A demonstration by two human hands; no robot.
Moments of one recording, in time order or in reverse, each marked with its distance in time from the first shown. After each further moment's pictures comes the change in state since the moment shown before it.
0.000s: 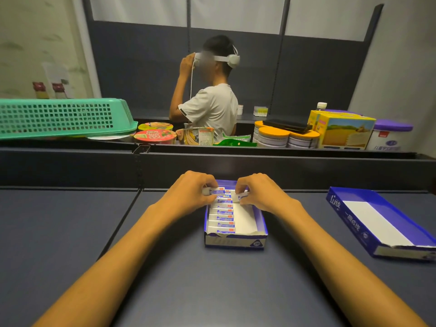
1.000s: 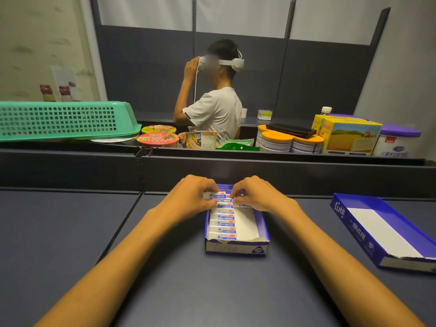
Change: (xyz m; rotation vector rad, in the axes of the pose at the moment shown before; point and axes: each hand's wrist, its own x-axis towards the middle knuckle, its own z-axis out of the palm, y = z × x) left_hand 0.002 -0.004 0.002 0.004 0.012 -0.004; right_hand 0.019 -0.002 -0.003 0.052 -0.106 -0.095
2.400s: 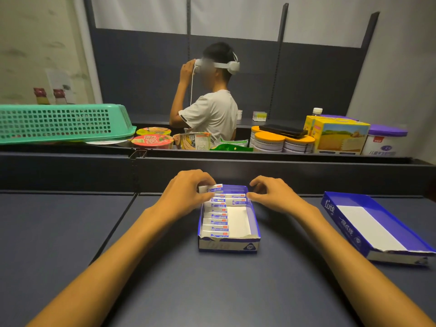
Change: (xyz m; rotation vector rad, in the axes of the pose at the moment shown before) left_hand -0.001 0.009 -0.002 -0.081 0.134 0.007; right_hand -0.040 0.037 -0.009 0.225 0.114 0.297
